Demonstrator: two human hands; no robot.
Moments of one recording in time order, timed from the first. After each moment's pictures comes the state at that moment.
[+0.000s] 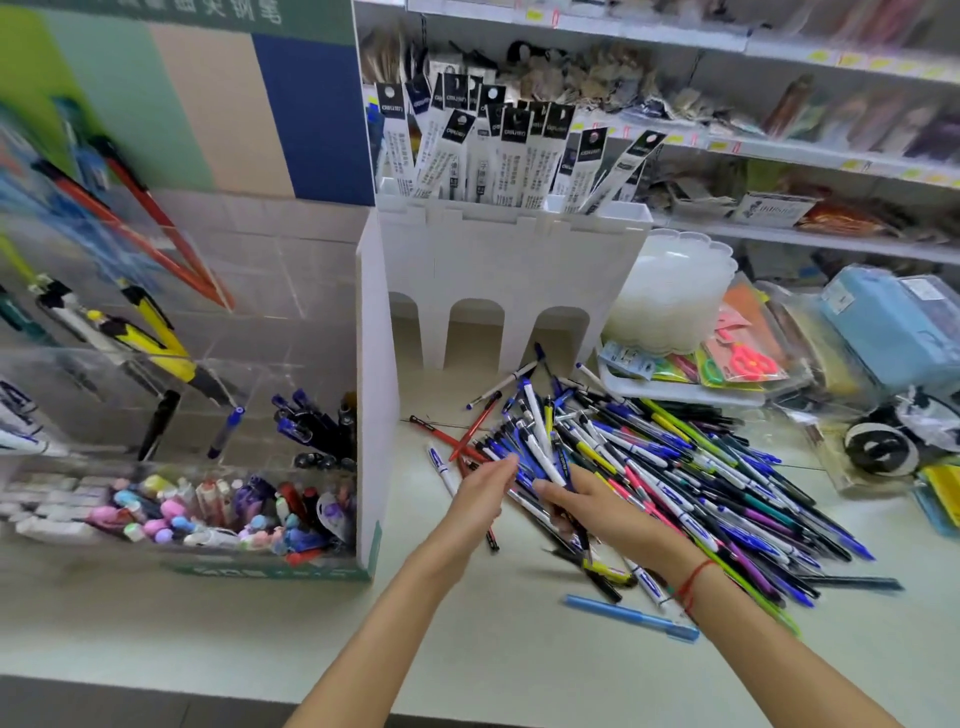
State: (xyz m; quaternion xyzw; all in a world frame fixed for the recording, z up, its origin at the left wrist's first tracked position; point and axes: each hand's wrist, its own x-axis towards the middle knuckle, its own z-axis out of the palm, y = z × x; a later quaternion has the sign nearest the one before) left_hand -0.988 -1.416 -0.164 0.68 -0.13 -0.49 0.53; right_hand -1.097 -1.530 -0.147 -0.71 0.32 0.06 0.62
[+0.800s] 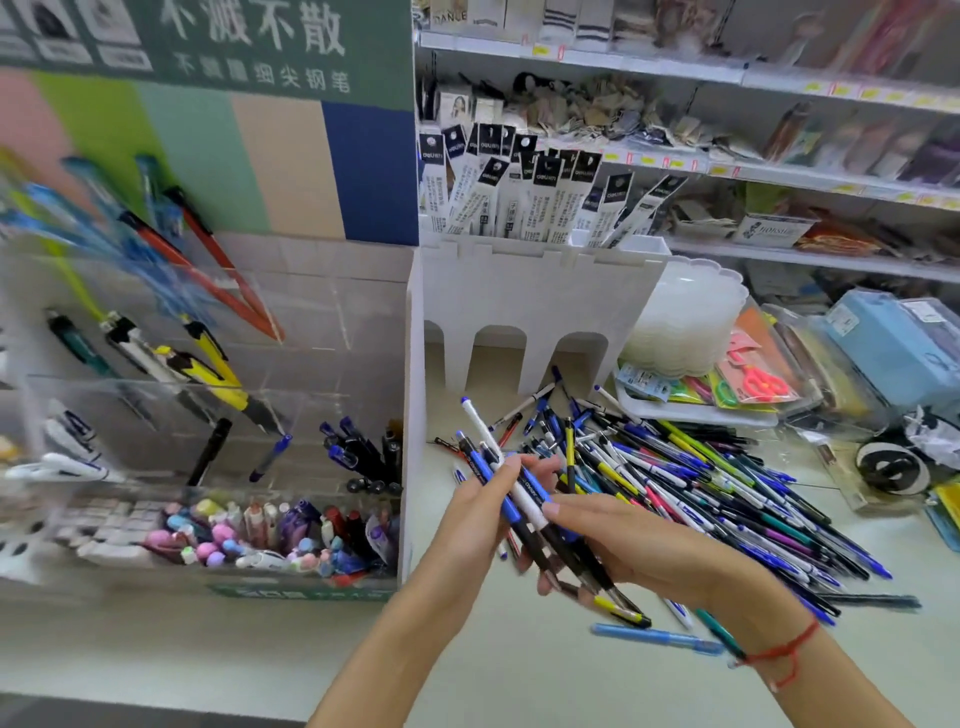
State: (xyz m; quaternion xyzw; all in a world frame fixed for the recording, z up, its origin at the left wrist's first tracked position) left_hand -0.986 -1.355 -0.057 0.57 -0.14 -0.49 0.65; right_hand -1.087 -1.470 -0.028 -0.64 0.27 0.19 0.69
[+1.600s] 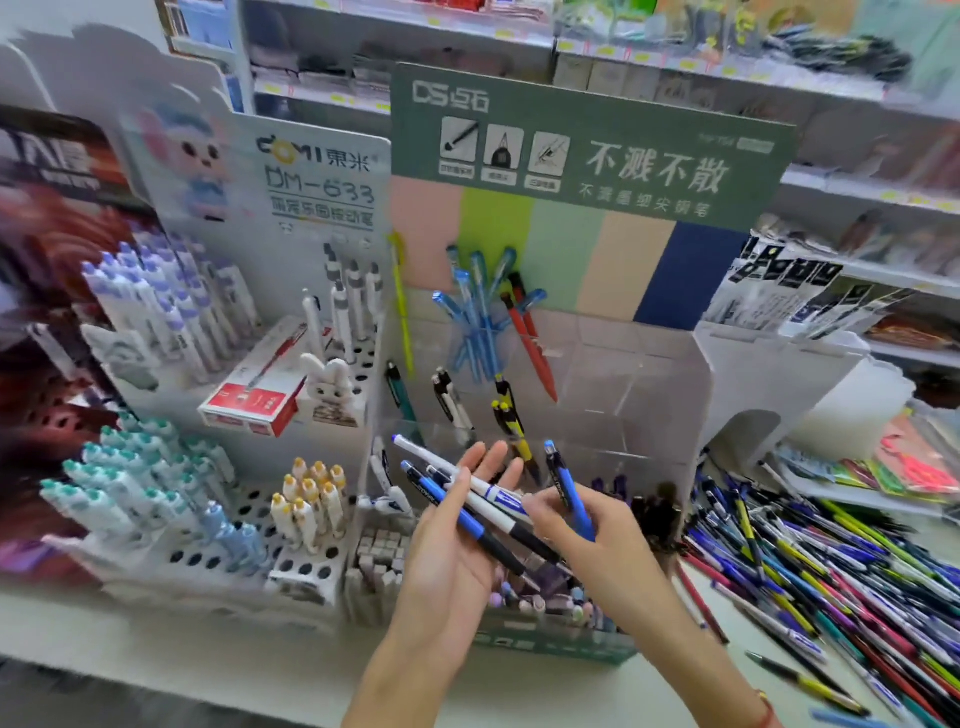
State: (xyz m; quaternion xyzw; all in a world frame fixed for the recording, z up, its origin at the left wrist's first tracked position) left_hand -0.813 -1.153 -0.039 0.28 0.04 -0.41 0.86; right_hand -0.898 -1.252 -0.029 -0.78 0.27 -0.17 0.54
